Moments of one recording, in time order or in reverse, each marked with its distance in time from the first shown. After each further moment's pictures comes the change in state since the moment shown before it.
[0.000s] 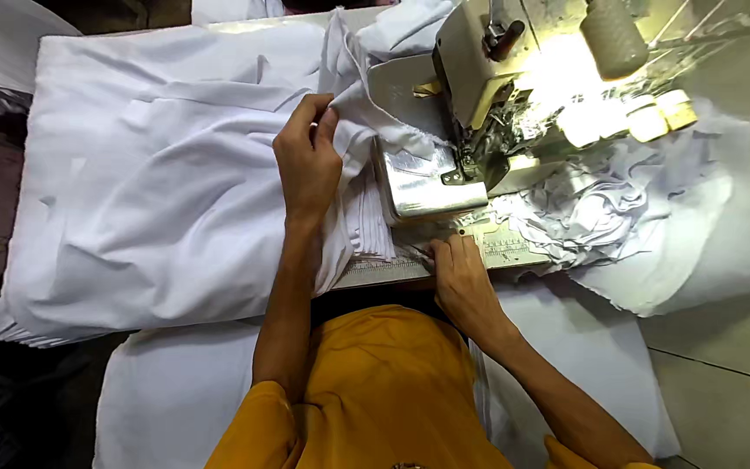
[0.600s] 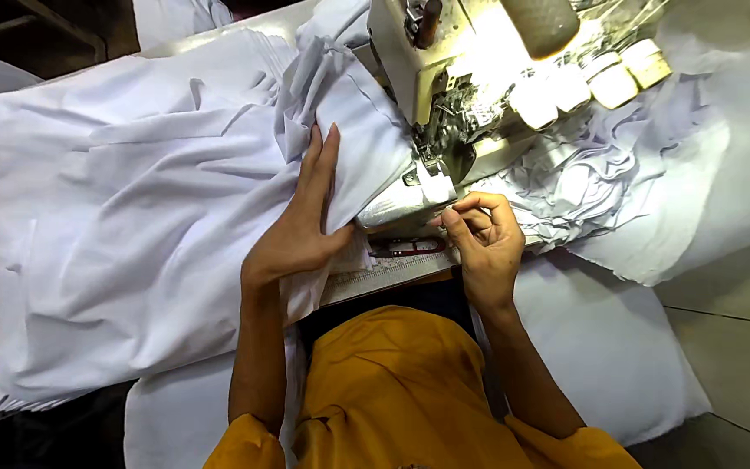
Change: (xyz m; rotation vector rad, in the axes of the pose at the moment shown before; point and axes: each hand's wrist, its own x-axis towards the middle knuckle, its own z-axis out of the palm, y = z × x) left_hand -0.027 0.011 -0.010 -0.114 -0.784 0.141; right_hand 0.027 0.015 -0.023 1.149 0.473 0.492
